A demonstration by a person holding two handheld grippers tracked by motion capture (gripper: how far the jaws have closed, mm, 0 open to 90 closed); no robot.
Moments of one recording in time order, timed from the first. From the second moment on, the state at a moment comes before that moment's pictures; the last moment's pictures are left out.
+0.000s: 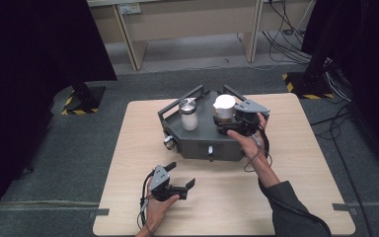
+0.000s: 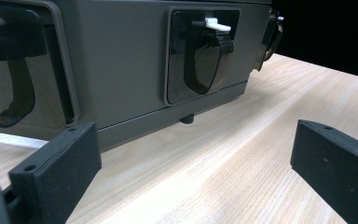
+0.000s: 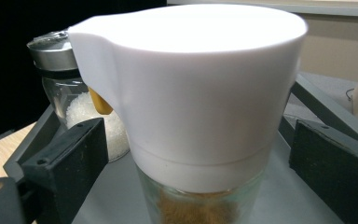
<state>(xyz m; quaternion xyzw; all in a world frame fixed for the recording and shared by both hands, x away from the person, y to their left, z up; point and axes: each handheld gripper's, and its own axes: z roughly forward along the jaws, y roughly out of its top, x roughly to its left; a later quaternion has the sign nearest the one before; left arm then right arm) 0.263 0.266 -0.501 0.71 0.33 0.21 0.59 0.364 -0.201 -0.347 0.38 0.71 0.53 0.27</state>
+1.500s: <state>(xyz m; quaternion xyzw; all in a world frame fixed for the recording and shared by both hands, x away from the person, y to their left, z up) 0.263 0.267 -0.501 0.71 0.33 0.20 0.59 0.291 -0.237 -0.377 0.35 0.70 0.57 0.26</state>
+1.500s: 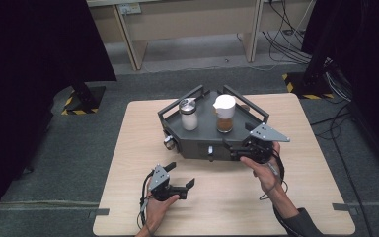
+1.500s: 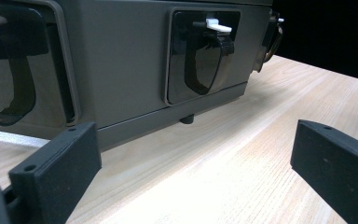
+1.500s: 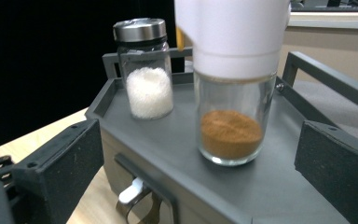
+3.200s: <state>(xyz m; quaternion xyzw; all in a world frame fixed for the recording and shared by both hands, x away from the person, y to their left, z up) 0.264 0.269 -0.501 0.70 0.33 0.20 0.60 0.244 -0.252 -0.462 0.35 0.71 0.57 0.21</state>
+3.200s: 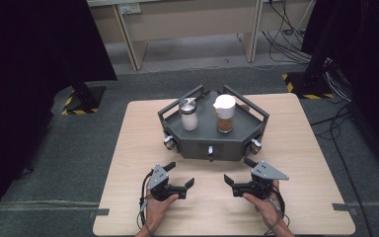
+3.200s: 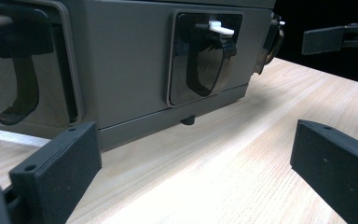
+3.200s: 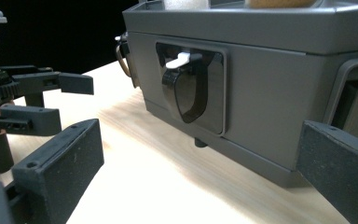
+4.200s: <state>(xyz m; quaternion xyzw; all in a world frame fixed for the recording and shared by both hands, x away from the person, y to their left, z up) 0.261 0.270 -0.501 0.70 0.33 0.21 0.60 0.231 -0.260 -0.468 0.35 0.71 0.56 0.22</state>
